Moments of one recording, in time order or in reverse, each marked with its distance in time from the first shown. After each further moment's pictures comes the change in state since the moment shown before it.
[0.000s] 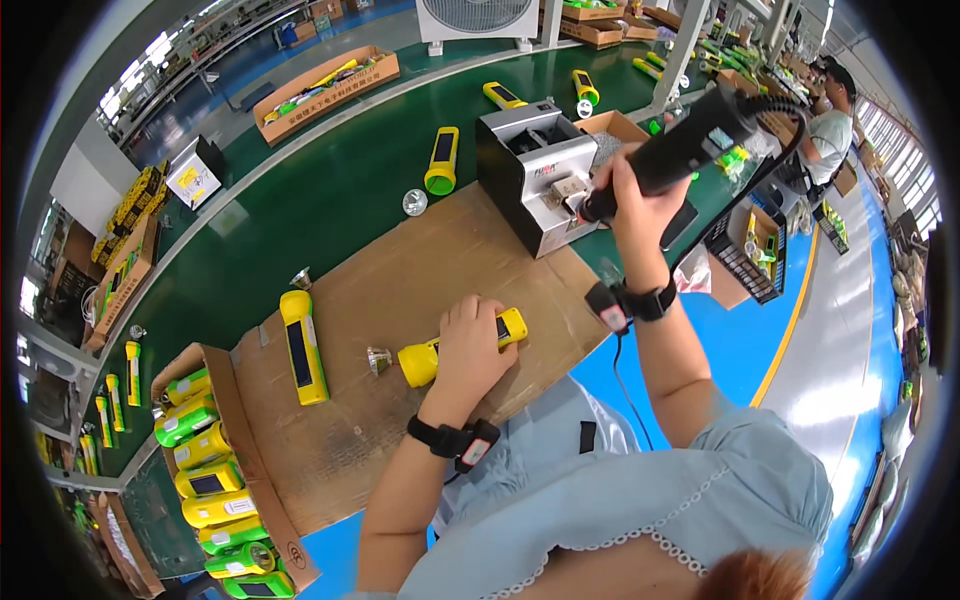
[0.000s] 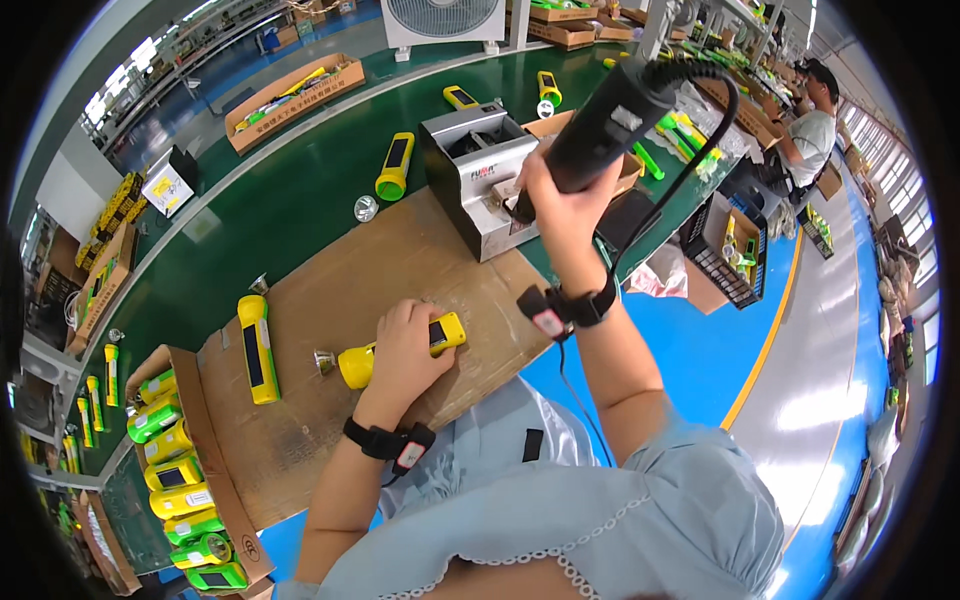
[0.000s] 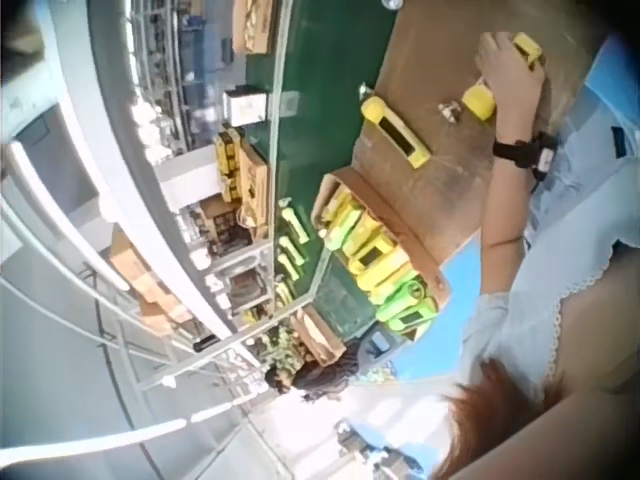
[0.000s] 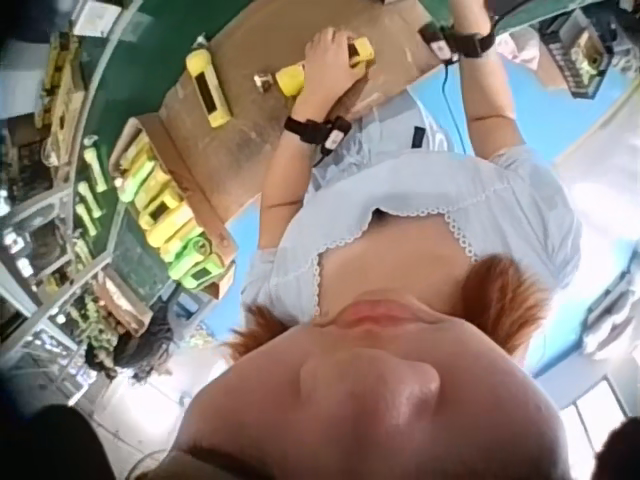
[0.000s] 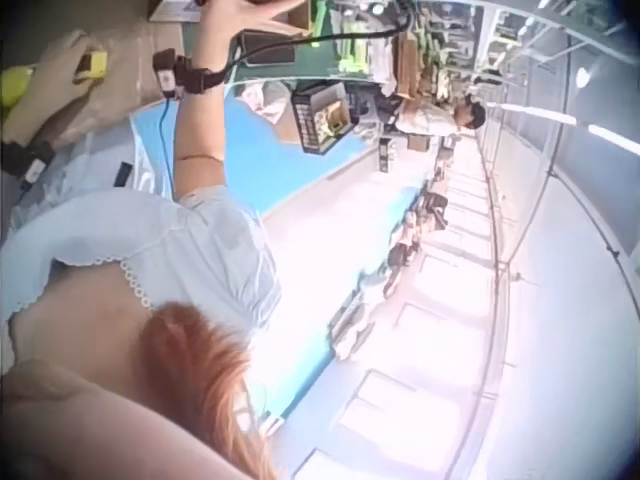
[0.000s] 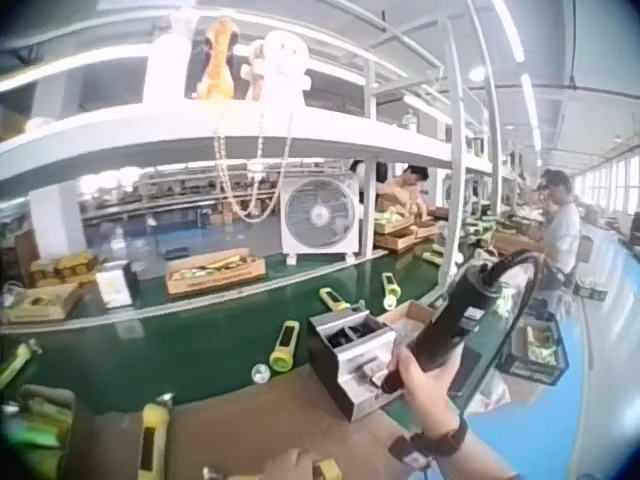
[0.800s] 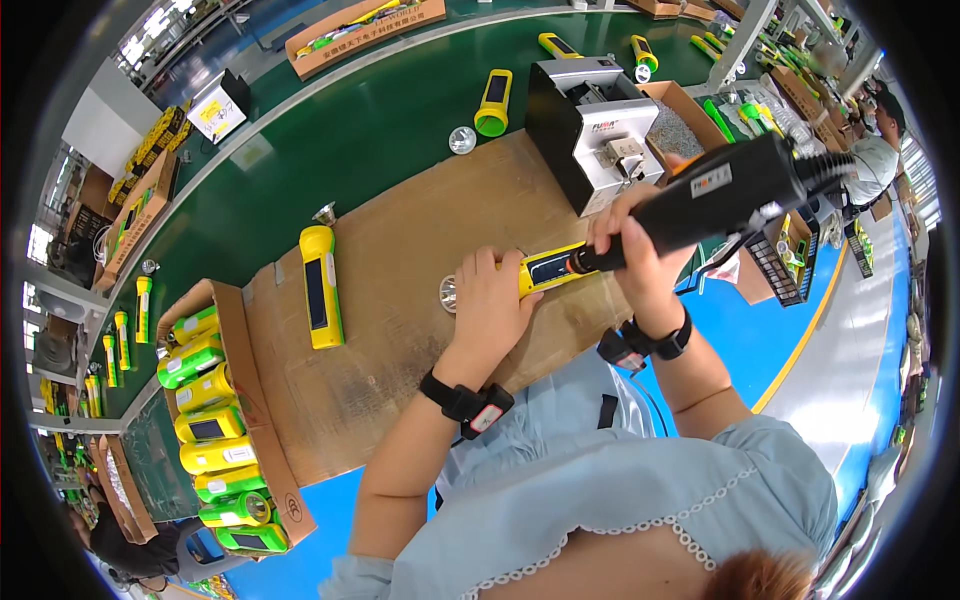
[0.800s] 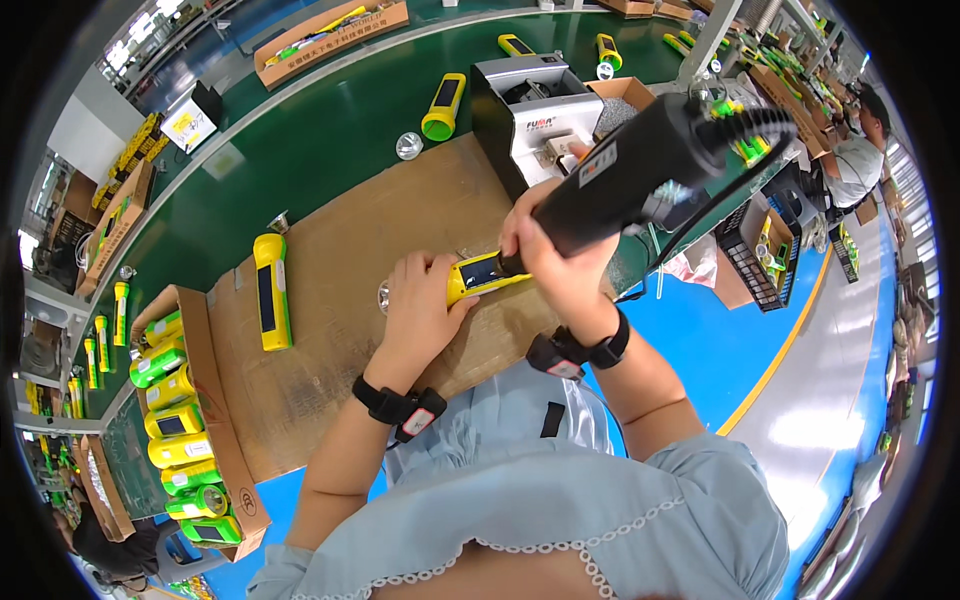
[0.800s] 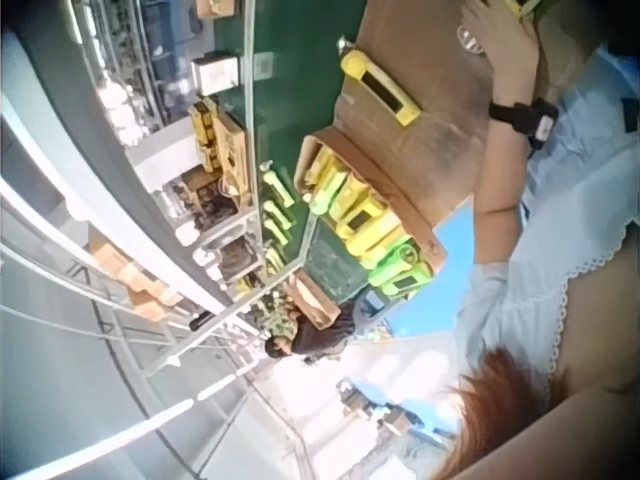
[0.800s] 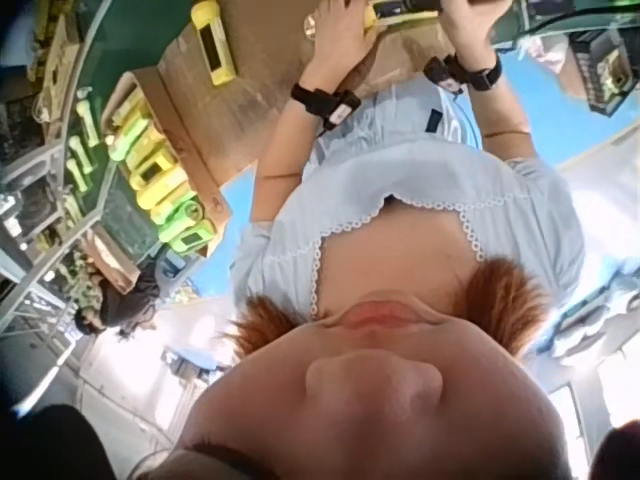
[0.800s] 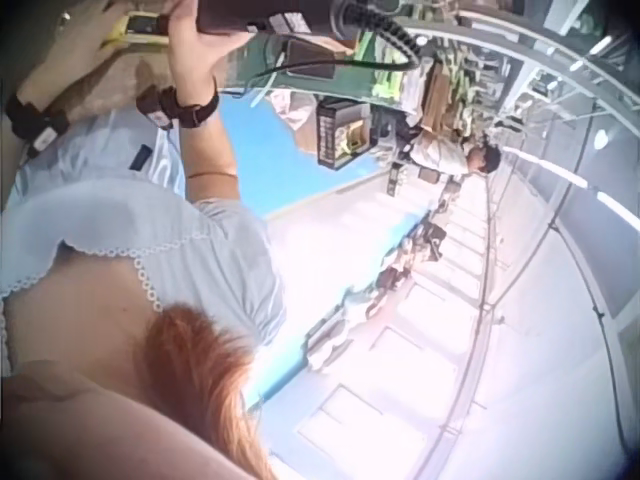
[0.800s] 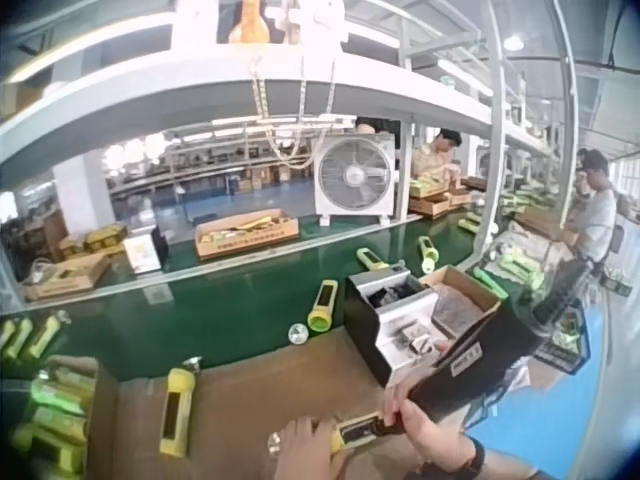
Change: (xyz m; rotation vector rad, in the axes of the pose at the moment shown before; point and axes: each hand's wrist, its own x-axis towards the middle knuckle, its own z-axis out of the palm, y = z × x) left_hand -0.011 -0.009 -0.002 0.001 0.012 -0.123; right_hand -0.084 -0.030 0.019 0.262 -0.298 0.232
